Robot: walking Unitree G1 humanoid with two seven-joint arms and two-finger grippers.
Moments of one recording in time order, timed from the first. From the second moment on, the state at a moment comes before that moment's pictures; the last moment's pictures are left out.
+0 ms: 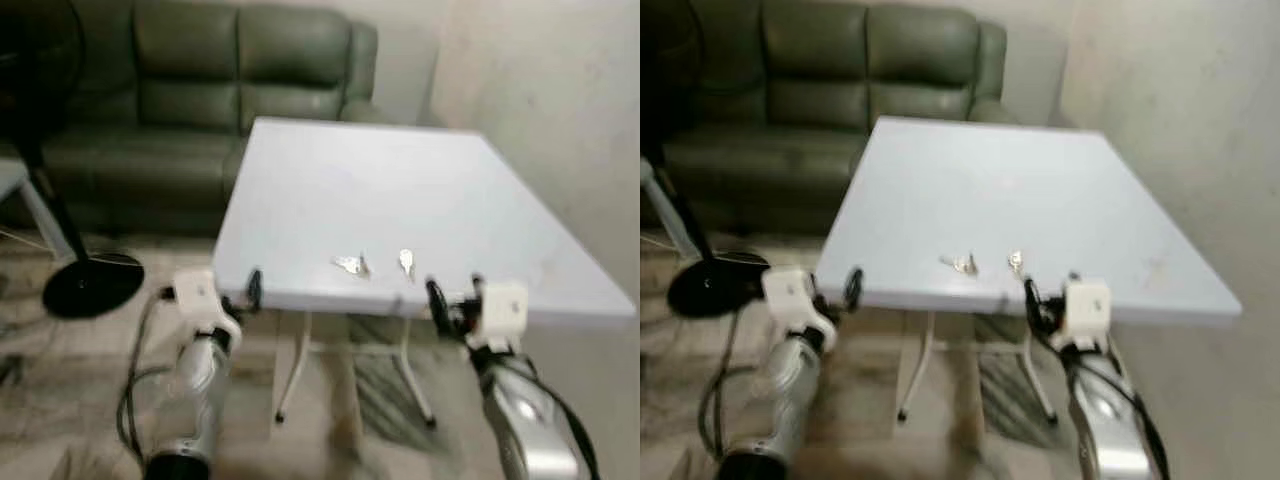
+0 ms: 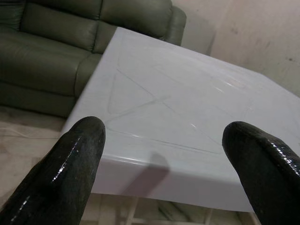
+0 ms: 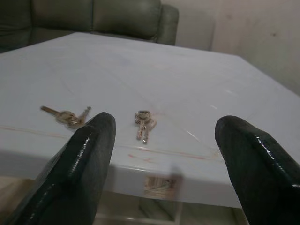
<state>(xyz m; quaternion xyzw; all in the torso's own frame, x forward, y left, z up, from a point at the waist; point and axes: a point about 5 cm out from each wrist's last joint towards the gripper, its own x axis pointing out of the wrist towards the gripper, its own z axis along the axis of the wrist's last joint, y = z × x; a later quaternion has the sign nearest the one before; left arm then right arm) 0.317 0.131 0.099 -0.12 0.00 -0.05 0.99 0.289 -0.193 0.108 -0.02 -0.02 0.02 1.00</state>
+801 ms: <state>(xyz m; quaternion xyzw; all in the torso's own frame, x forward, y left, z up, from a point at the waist) 0.318 0.138 0.099 -0.13 0.00 -0.03 0.99 0.290 -0.190 0.111 -0.02 -0.03 0.03 1.00</state>
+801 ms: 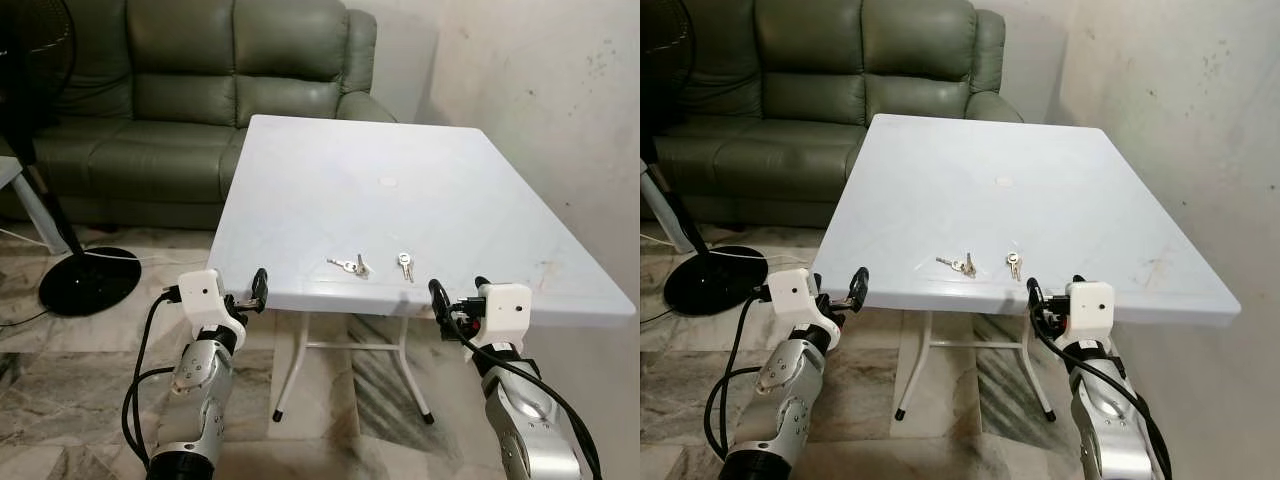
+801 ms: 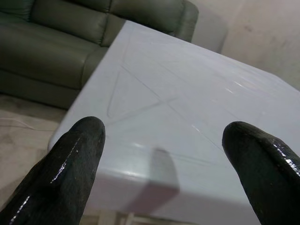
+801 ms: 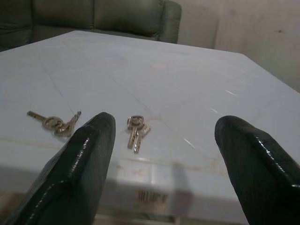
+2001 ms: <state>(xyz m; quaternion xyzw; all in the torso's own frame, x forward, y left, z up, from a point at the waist) 0.317 0.128 0.101 -0.13 0.00 -0.04 0.99 0.287 -0.196 0.111 -0.03 -0.02 0.03 1.00</state>
